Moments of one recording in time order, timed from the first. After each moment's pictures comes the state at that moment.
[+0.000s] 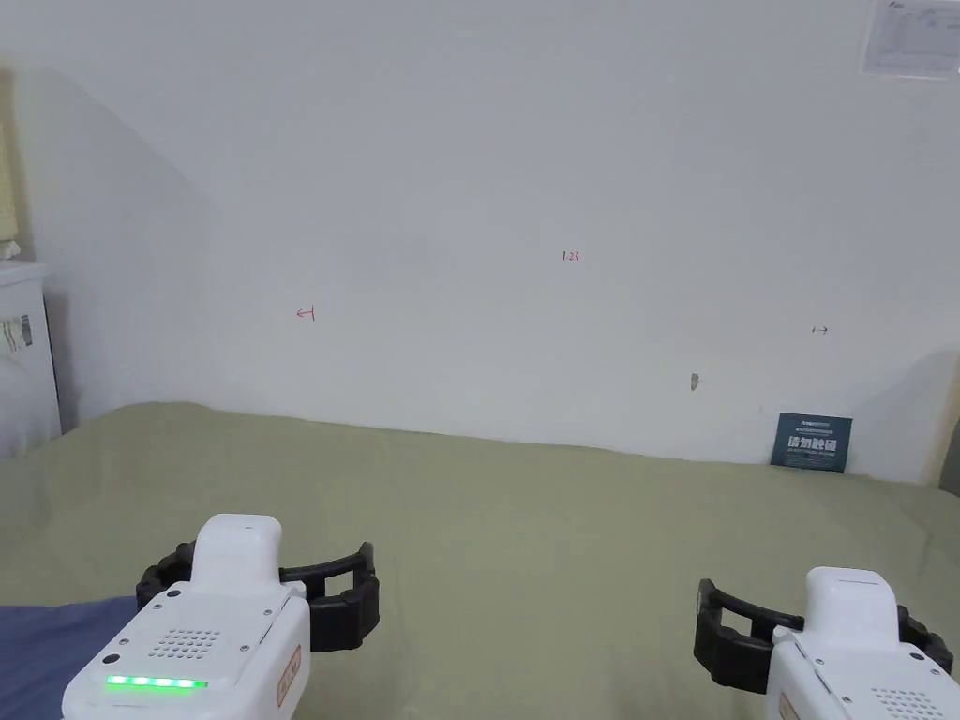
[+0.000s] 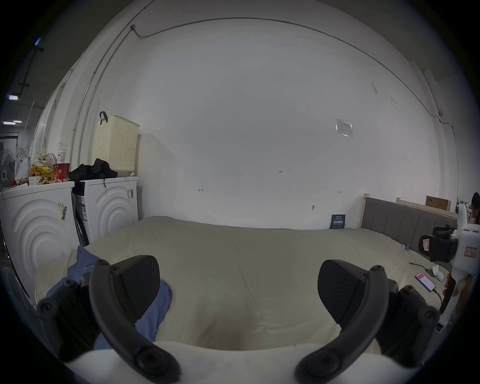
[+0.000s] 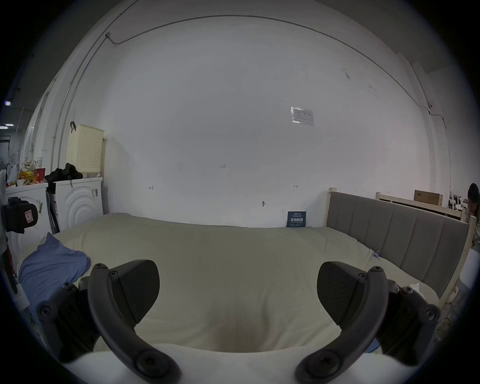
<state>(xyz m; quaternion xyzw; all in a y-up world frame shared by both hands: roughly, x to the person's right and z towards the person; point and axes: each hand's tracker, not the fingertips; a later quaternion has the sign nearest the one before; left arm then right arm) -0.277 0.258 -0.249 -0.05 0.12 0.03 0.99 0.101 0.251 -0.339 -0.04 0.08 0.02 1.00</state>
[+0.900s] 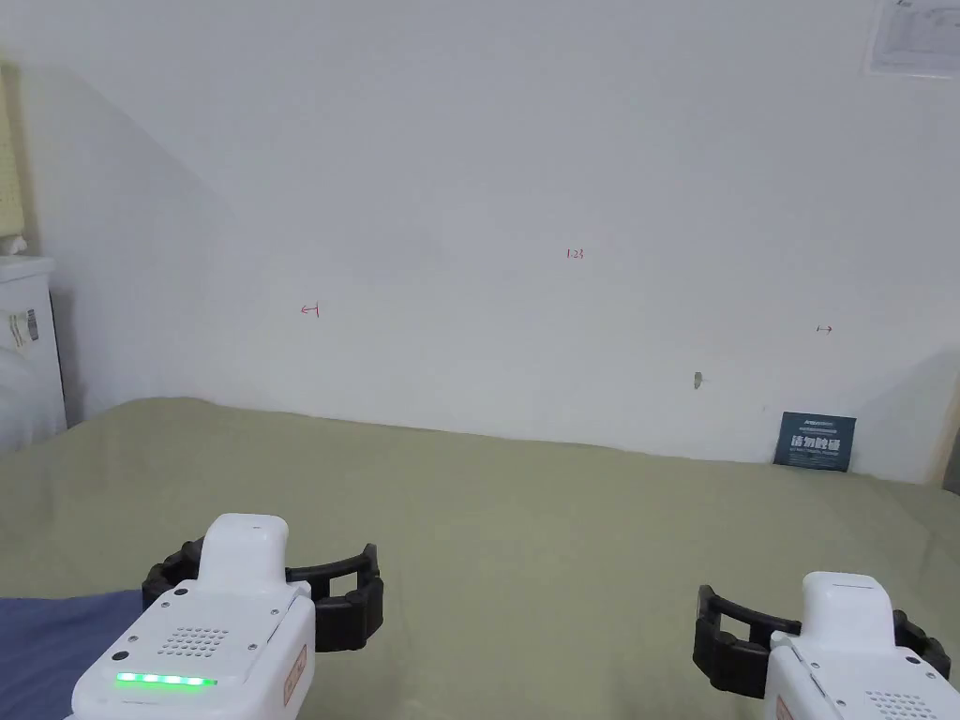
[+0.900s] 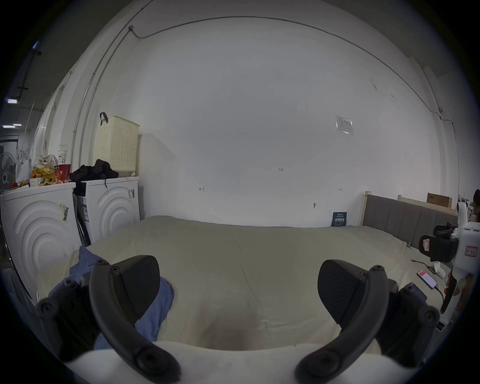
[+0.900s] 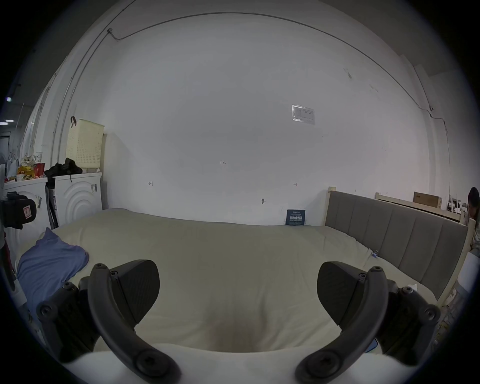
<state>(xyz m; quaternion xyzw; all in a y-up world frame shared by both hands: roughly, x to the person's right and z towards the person) -0.275 0.255 -0.247 -0.05 0.12 0.03 0.99 0.100 0.246 -0.339 -0.05 0.08 0.03 1.00</state>
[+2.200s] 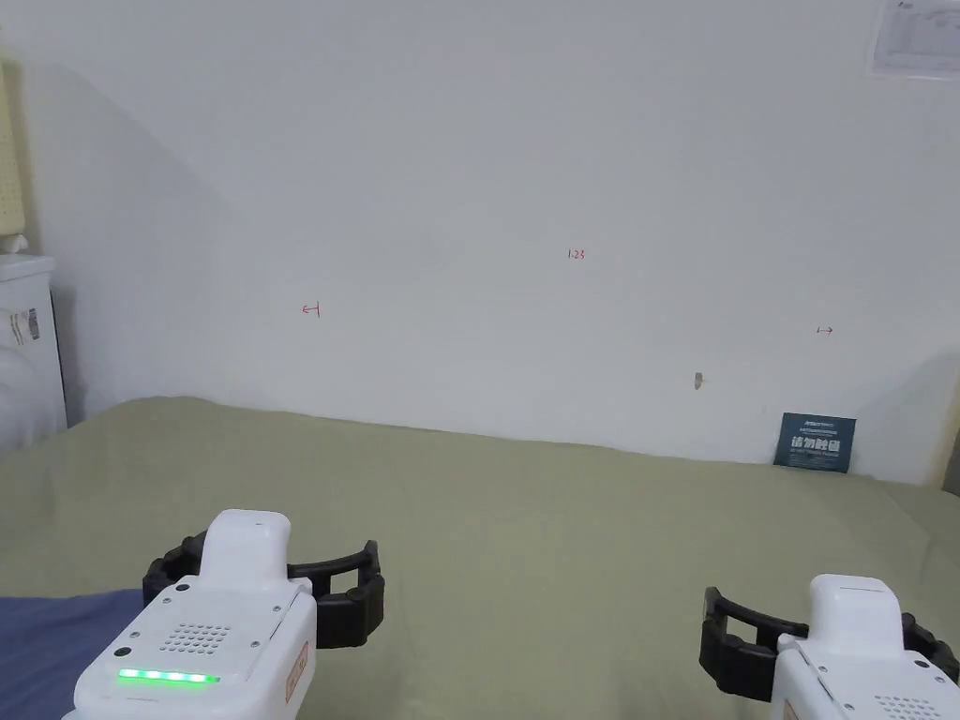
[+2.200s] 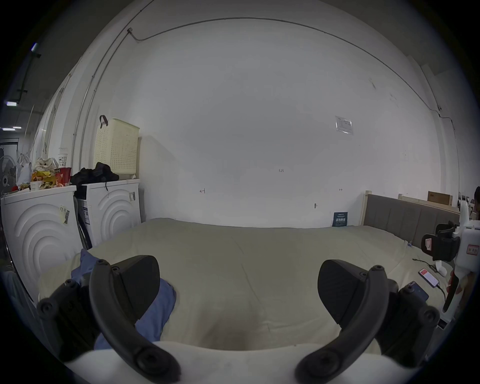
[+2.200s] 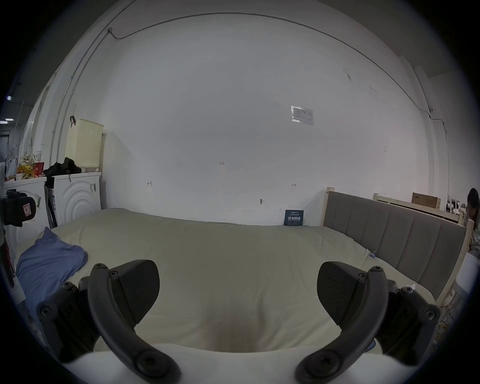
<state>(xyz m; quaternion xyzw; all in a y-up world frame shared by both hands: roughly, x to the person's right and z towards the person) -0.276 0.256 -0.247 -0.05 0.12 0.02 0.99 0.102 0.247 -0.336 -0.05 0.07 0.04 1.00</state>
